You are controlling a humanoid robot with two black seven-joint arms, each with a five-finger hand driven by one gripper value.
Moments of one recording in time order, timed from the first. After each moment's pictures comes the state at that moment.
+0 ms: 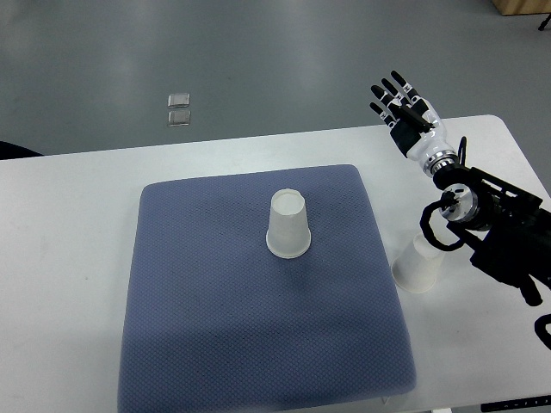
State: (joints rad) left arm -0.05 0.00 -0.11 -0.15 0.12 0.08 0.10; right arm 0.85 -0.16 0.49 0.51 0.23 0.22 0.44
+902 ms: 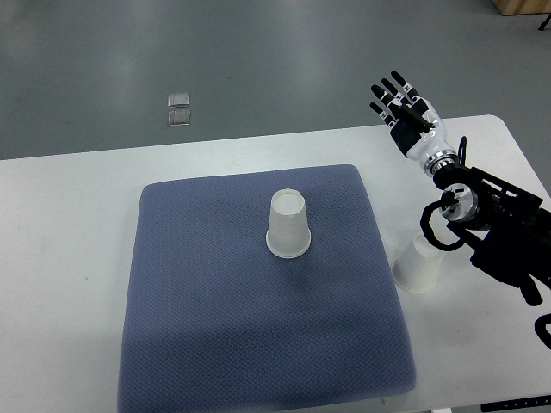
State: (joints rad) left arm -0.05 0.00 -0.10 -0.14 0.11 0.08 0.10; right arm 0.85 -0.16 0.49 0.51 0.23 0.22 0.43
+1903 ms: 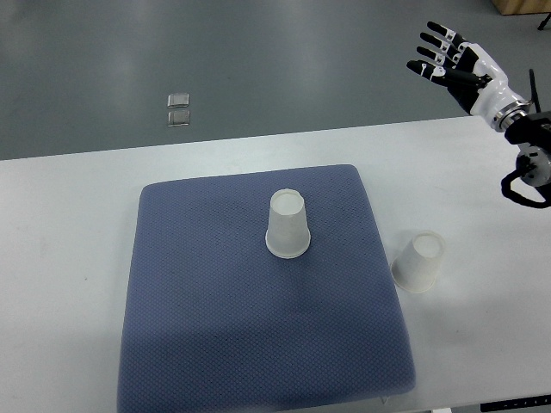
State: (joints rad) left arm -0.05 0.00 -0.10 -0.15 0.12 0.08 0.10; right arm 0.94 -0.47 0.47 0.60 -0.26 0.29 0.43
